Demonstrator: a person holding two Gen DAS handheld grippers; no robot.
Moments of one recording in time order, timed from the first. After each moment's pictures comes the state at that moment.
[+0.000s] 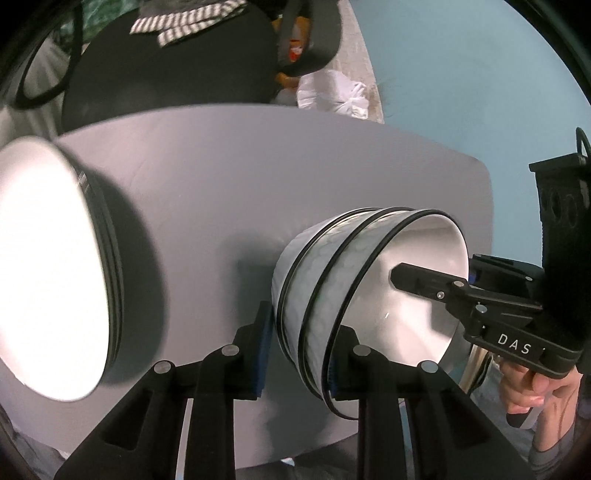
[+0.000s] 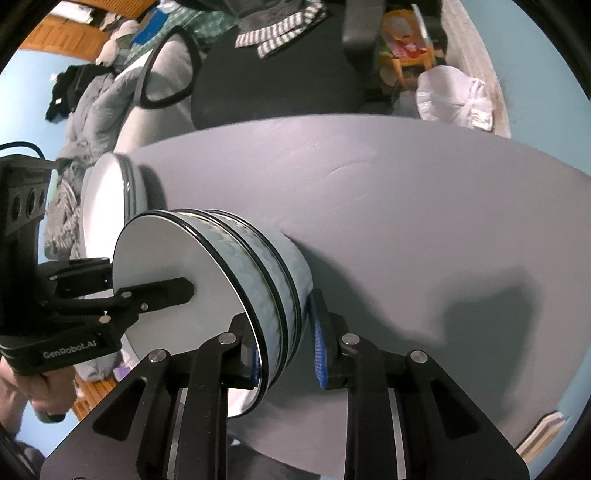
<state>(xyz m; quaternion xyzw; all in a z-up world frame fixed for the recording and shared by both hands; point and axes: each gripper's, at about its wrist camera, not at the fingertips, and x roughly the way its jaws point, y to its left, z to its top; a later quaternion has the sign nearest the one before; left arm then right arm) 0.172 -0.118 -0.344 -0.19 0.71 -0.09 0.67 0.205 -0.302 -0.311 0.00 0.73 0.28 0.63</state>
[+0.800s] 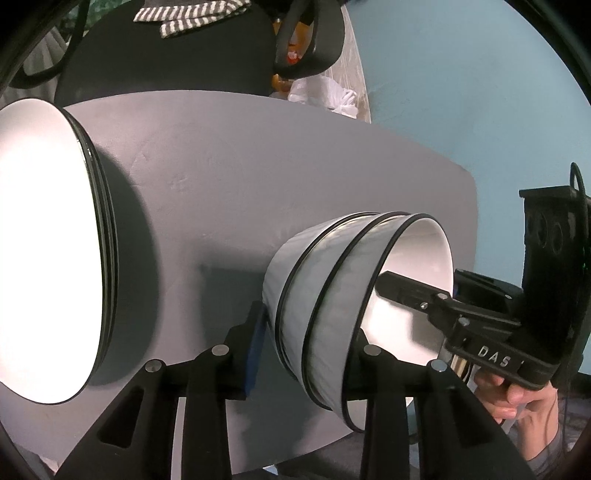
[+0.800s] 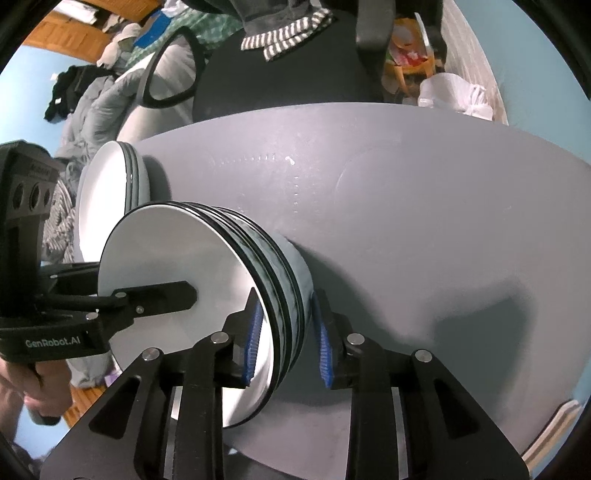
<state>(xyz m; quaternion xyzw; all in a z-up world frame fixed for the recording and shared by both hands) 0.159 -0.105 -0.357 -0.23 0.69 -0.12 0.67 0.180 -0.292 -0.315 0.00 0.71 0.27 0.65</state>
